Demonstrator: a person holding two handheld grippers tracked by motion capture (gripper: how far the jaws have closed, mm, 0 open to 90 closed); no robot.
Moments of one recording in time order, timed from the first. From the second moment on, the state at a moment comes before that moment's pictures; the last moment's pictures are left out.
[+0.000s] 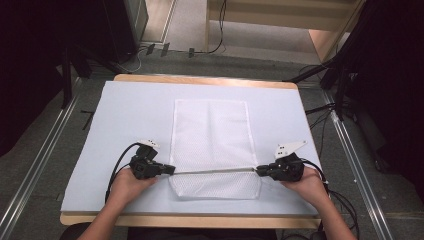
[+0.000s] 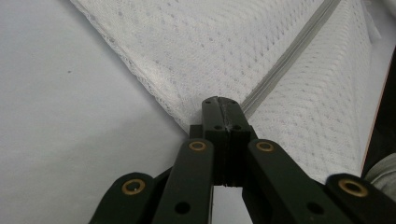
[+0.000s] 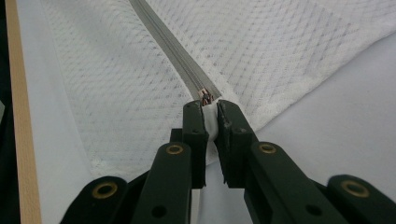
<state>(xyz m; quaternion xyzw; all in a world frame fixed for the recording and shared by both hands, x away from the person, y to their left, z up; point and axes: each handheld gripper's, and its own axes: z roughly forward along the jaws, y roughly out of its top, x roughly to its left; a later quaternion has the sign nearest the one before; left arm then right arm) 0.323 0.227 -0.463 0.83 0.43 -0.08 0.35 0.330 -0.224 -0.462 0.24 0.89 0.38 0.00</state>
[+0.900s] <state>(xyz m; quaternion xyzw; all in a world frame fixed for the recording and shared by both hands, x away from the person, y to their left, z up) 0.321 0.229 -0.446 0.83 0.41 -0.08 0.36 0.327 -0.221 -0.454 0.26 0.87 0.41 0.01</state>
